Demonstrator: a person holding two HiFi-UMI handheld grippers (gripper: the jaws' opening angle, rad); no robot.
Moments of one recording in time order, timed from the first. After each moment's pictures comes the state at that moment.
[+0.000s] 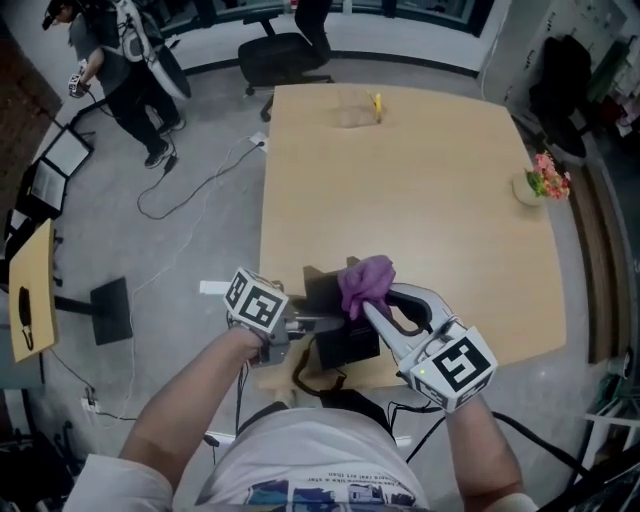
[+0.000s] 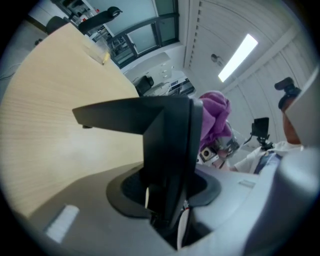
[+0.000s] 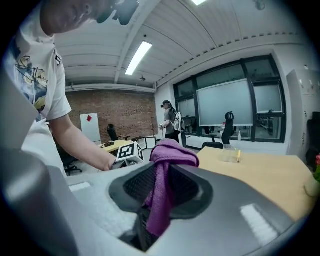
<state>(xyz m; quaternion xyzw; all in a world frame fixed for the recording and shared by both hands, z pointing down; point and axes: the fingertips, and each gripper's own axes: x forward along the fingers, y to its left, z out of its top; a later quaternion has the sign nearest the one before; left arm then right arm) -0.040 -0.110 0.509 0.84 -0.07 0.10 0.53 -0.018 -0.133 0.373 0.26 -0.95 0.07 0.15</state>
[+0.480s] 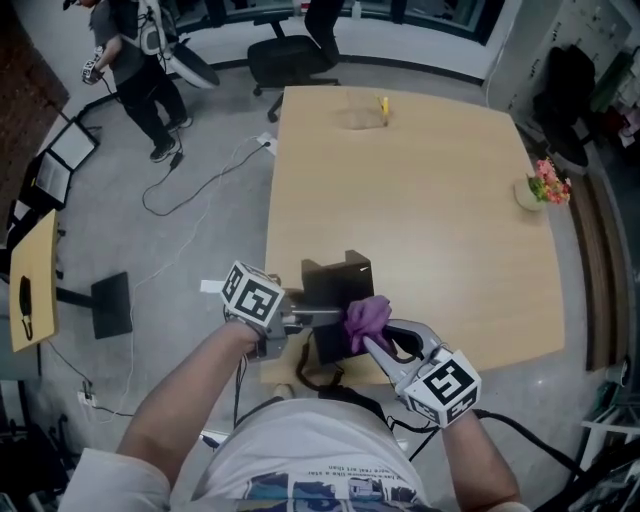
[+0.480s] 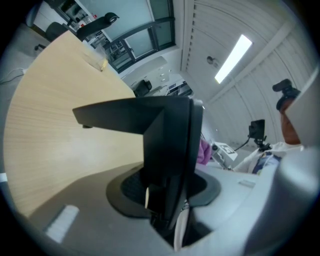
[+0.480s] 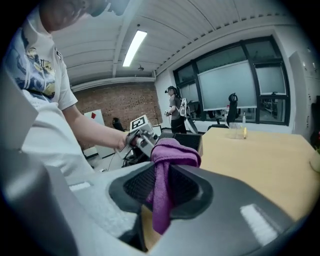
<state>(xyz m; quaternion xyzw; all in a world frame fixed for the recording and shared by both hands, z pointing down) -0.055 -0.108 0.493 0.85 -0.08 0.08 0.52 -0.011 -0.069 0.433 0.22 -0.94 0.14 0.21</state>
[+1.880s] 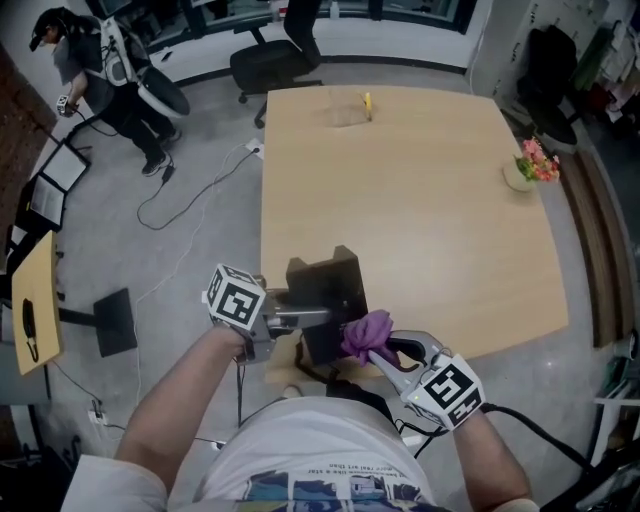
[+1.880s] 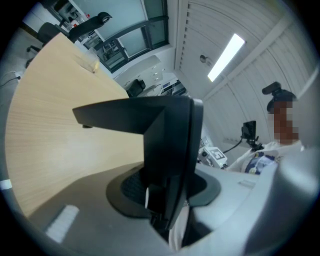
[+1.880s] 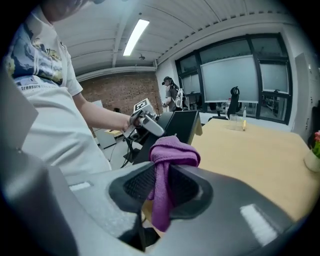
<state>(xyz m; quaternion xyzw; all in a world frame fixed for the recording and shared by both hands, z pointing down) -0.064 -0.098 0.475 0.86 -0.05 0.07 0.50 0.008 -0.036 0.456 0.21 -0.93 0.14 0.27</state>
